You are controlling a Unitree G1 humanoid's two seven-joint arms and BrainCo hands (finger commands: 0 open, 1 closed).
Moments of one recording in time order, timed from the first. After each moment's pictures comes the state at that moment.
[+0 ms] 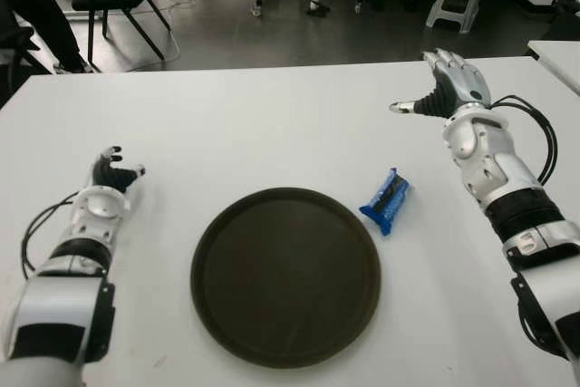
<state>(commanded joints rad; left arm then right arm) -0.69 0.38 0.00 1.34 0.25 -0.08 0.18 -0.81 -0.44 0.30 0.76 -0.64 -0.01 -0.14</state>
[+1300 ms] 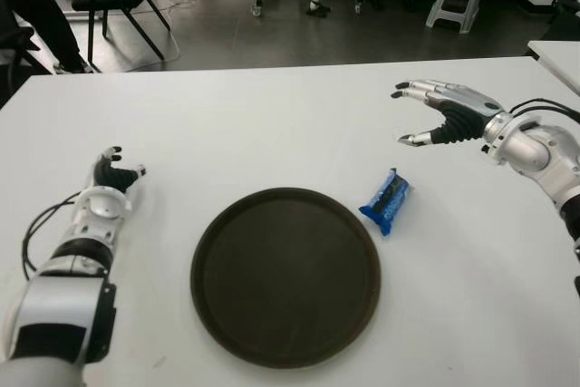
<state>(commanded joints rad) -0.69 0.37 -0.02 1.34 0.25 -0.08 0.20 -0.80 -0.66 0.38 0.89 -0.60 -0.70 0.17</state>
